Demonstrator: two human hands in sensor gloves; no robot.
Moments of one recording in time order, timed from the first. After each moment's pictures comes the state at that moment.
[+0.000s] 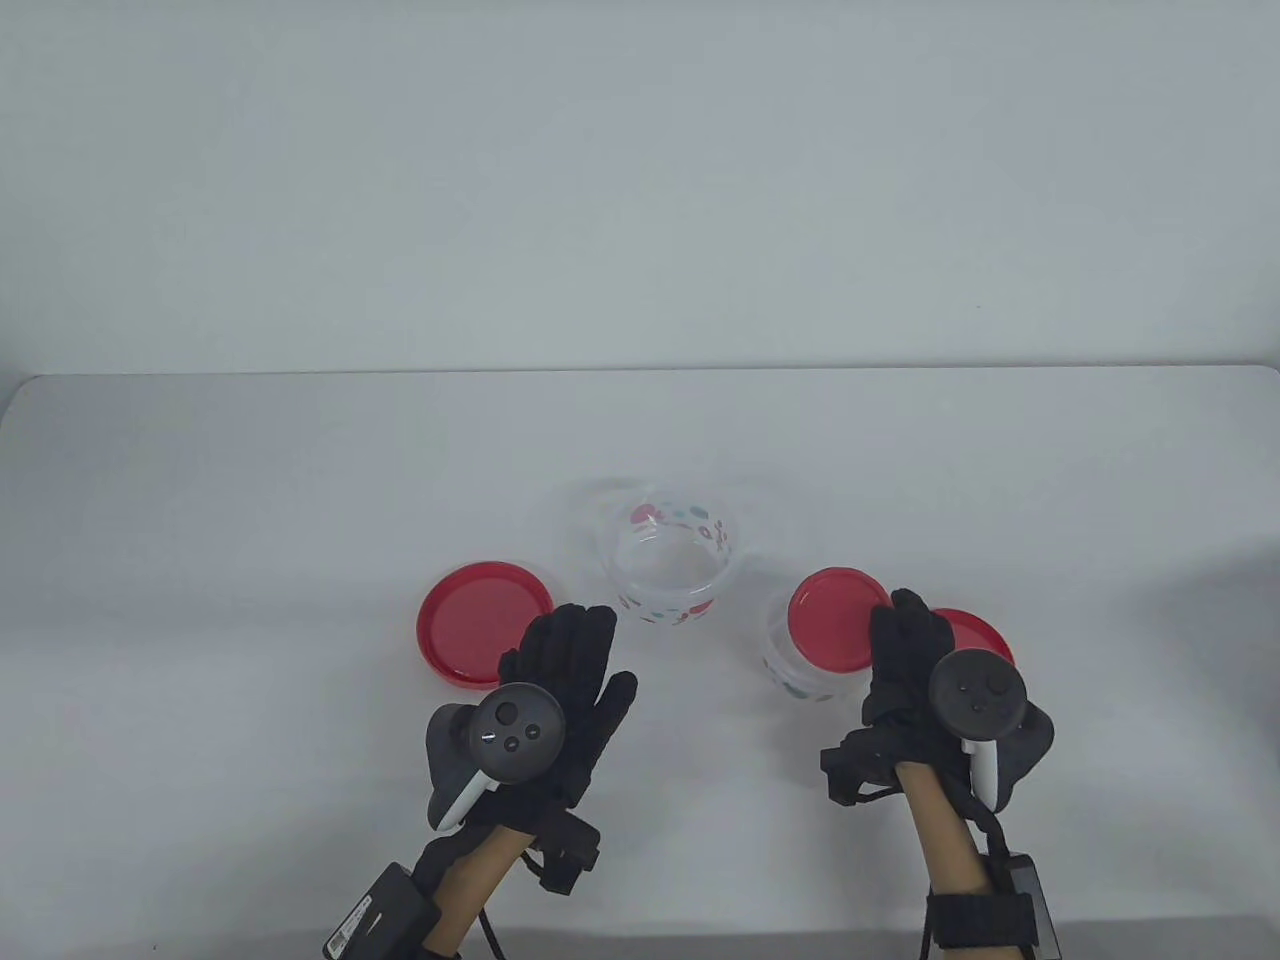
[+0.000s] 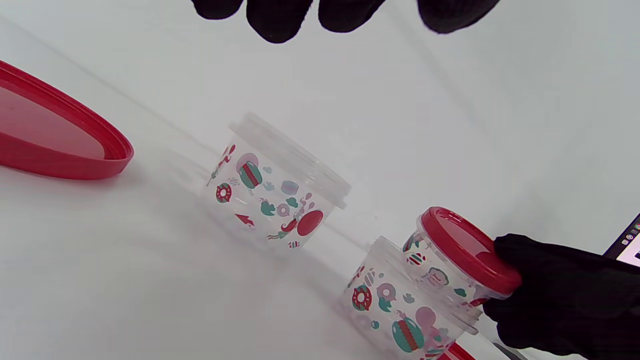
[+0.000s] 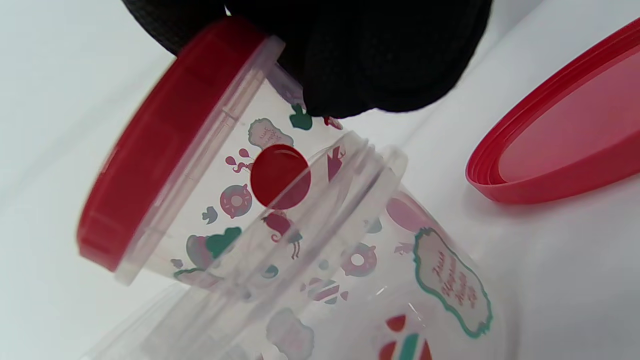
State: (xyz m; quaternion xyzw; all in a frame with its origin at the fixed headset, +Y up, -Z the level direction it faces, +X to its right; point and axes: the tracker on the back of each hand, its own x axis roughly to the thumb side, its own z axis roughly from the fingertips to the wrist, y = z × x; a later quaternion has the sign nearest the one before) left_hand -0.133 -0.712 -0.275 0.03 -0.13 0.30 0.94; right_hand 0.230 -0.736 -0.307 -0.14 -0.15 0.90 0.39
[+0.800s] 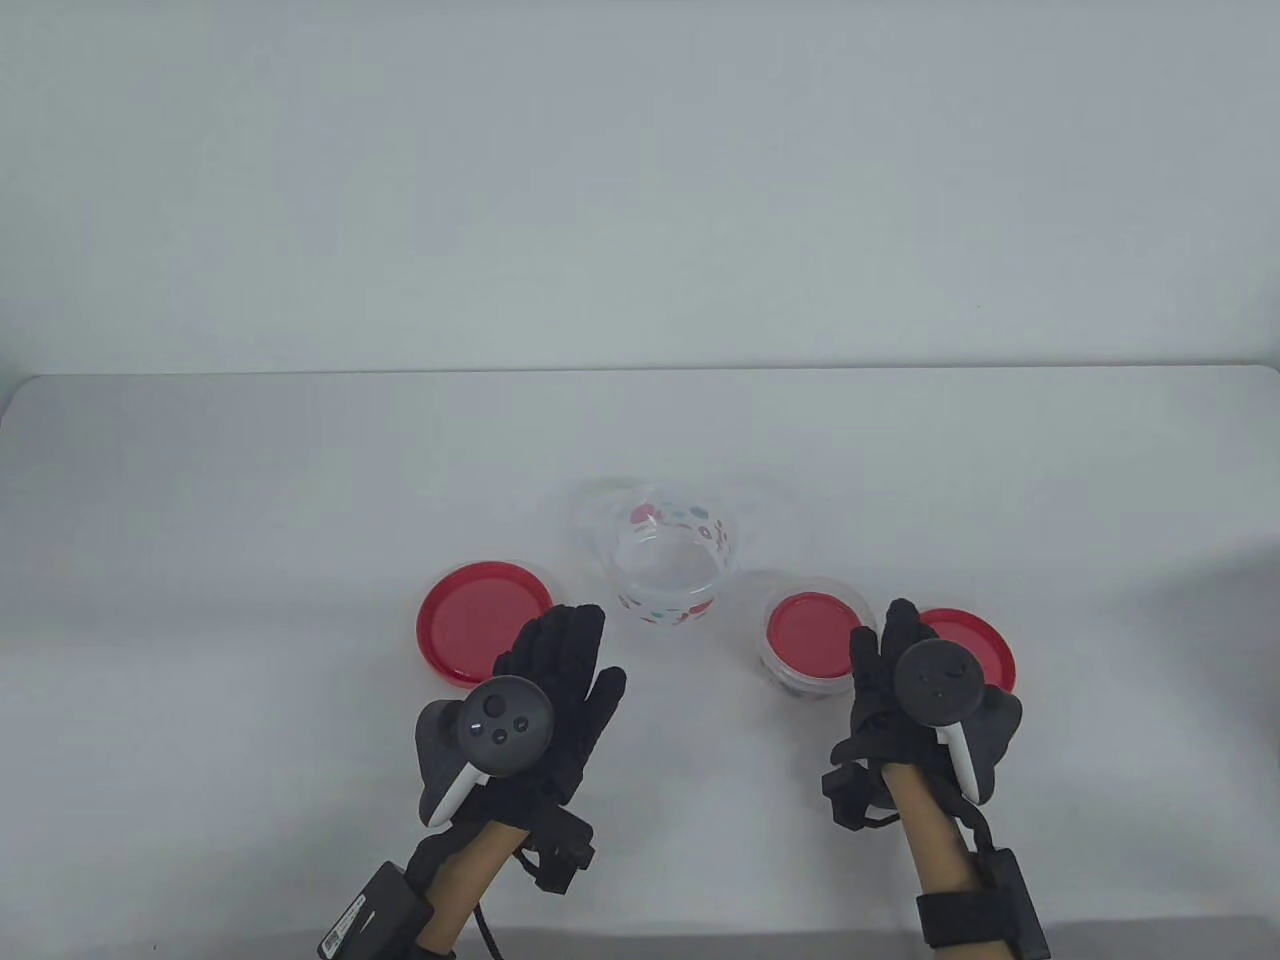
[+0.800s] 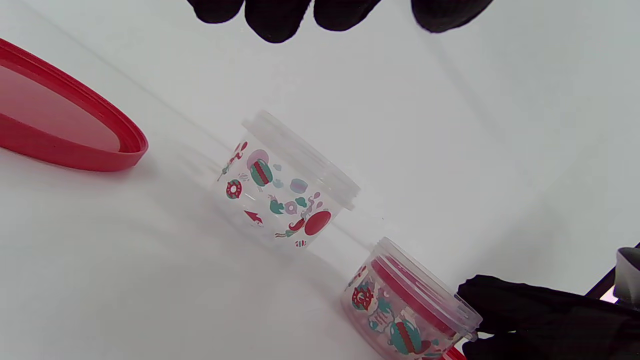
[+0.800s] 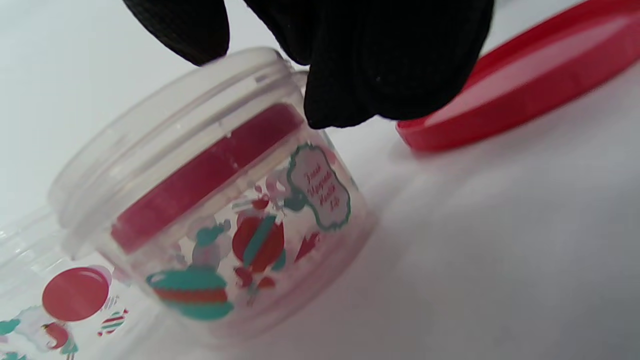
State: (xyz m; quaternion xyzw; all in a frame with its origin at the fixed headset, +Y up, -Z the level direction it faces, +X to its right) left_hand -0.142 -0.714 -0.278 0.01 -0.12 0.32 0.94; right_hand 0.221 -0.756 -0.313 -0.16 -0.03 0.93 0.32
